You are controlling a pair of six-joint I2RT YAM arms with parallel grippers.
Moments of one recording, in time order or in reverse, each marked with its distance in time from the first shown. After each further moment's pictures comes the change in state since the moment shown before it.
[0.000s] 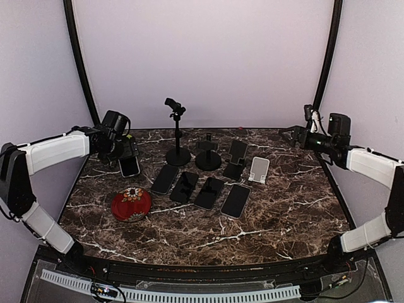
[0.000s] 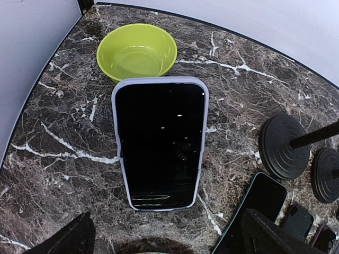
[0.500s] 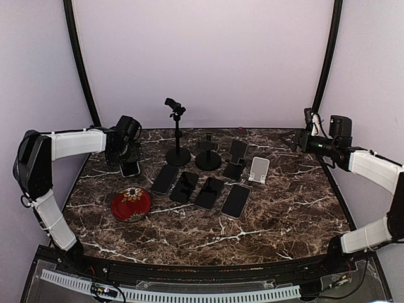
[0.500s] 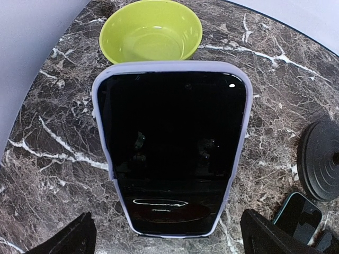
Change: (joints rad) left arm 0.006 0.227 0.100 -0.014 -0.089 -0.050; right arm 0.000 -0.065 -0.020 -0.091 -0.014 -0.010
